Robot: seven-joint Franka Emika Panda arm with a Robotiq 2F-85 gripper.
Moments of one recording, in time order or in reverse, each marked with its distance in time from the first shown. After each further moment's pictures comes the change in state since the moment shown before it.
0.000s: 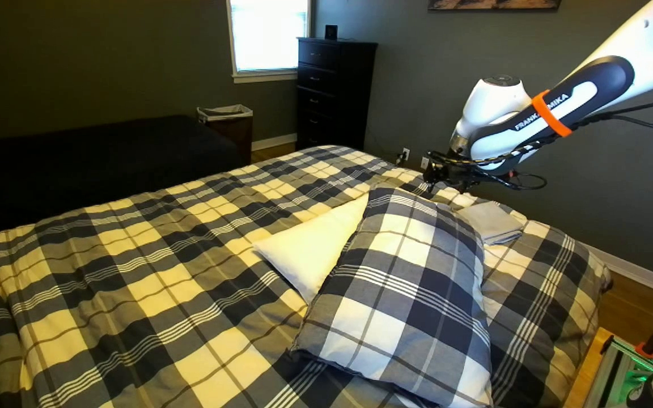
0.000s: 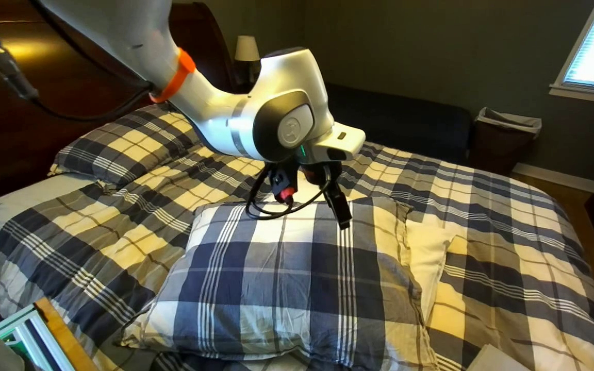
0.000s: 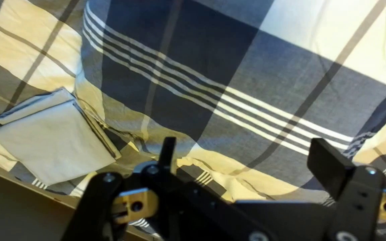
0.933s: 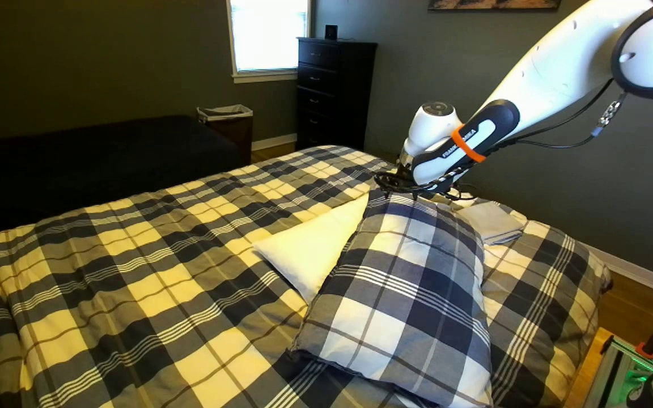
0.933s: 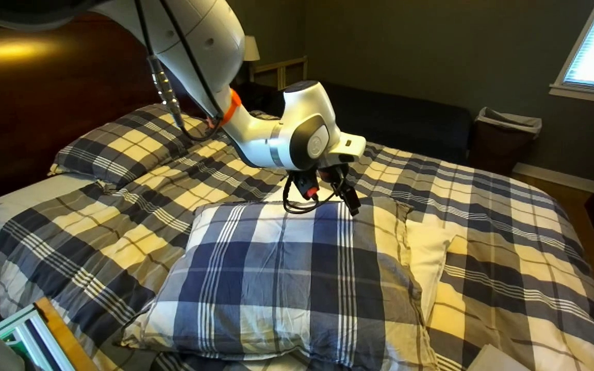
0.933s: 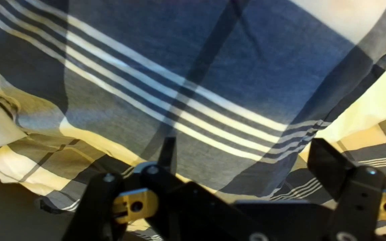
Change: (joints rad) arm 0.212 0.386 -0.115 0.330 0.057 0.109 0.002
